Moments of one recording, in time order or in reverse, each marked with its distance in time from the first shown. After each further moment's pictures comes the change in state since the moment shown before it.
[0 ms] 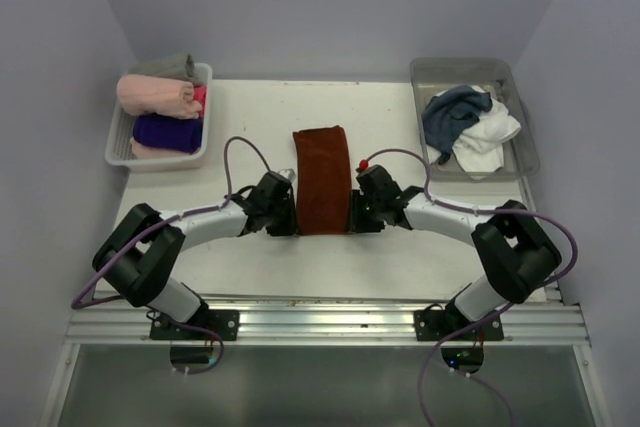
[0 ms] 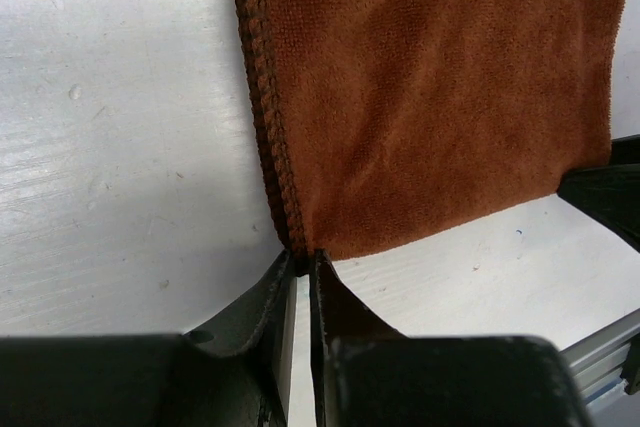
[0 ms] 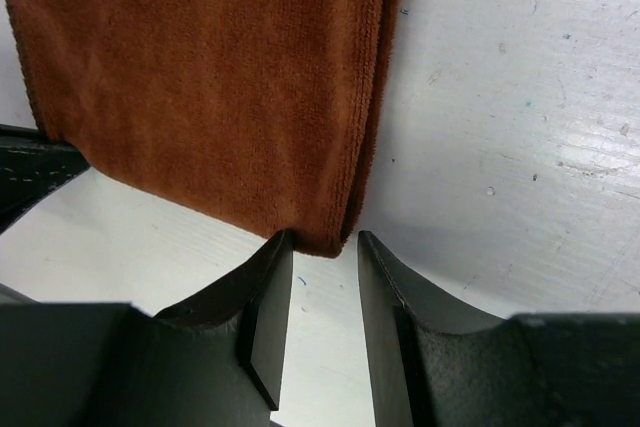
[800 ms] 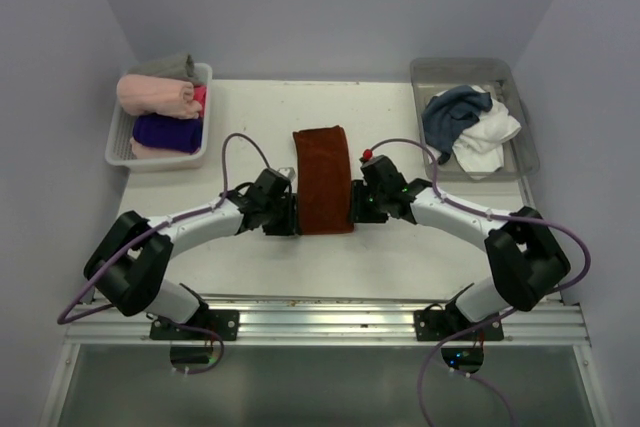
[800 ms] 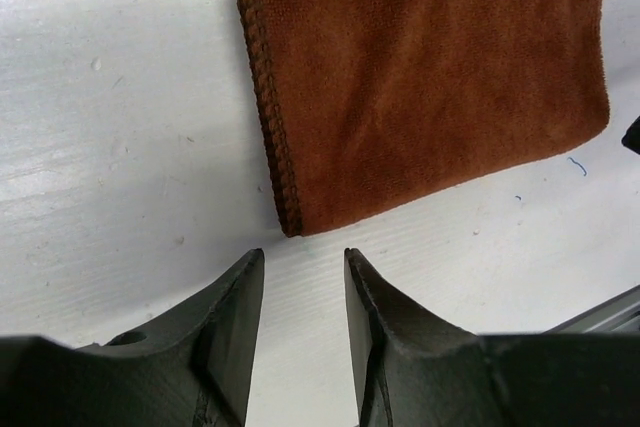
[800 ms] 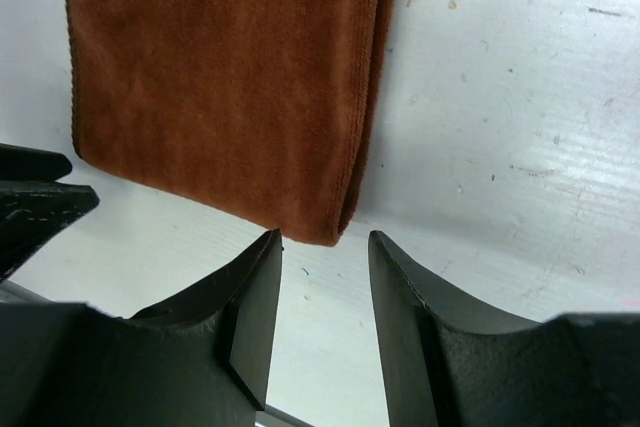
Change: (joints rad) left arm 0.000 -0.061 0.041 -0.137 -0.002 0.052; right arm -0.023 -0.052 0.057 -0.088 0.029 -0.041
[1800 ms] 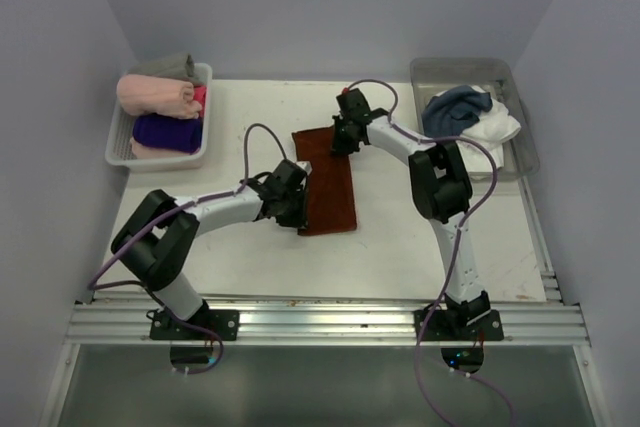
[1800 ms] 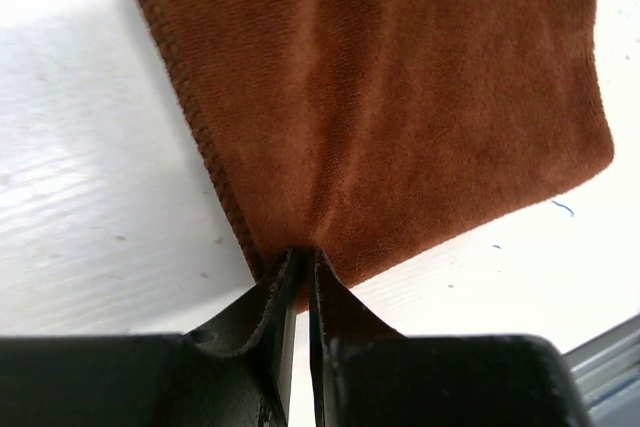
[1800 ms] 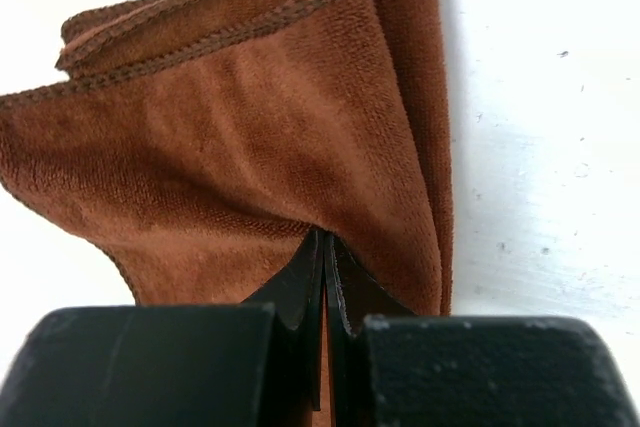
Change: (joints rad) left arm -0.043 0.184 0.140 0.029 0.002 0.023; right arm -0.172 0.823 0.990 -0.135 -0.004 -0.080
